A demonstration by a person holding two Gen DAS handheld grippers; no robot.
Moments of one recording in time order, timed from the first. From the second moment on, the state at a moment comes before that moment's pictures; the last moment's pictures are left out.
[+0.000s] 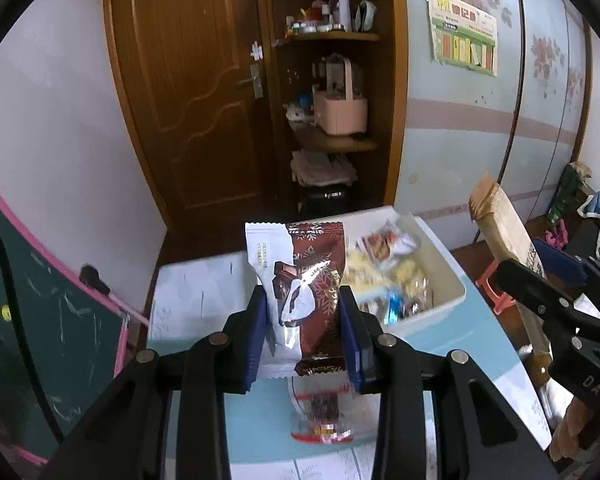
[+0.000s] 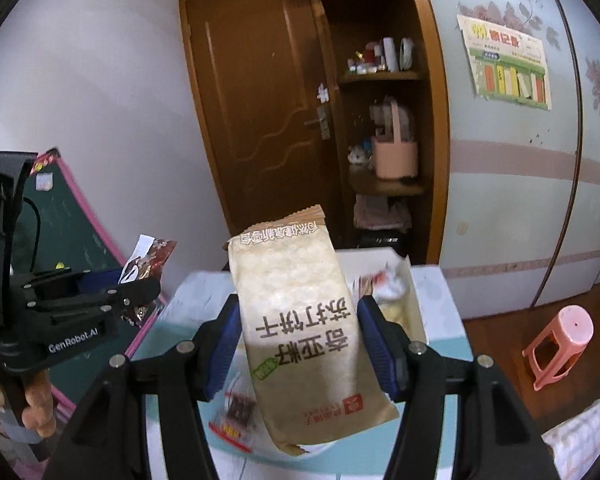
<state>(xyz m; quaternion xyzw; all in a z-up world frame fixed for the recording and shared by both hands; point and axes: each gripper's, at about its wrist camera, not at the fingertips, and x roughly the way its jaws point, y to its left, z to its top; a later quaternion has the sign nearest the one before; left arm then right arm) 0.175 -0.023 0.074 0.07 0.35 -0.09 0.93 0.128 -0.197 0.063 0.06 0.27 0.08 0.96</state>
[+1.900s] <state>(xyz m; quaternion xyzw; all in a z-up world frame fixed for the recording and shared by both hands) 0.257 0.053 0.060 0.05 0.37 -0.09 0.92 0.202 -0.121 0.081 0.05 0.38 -0.02 0.93</state>
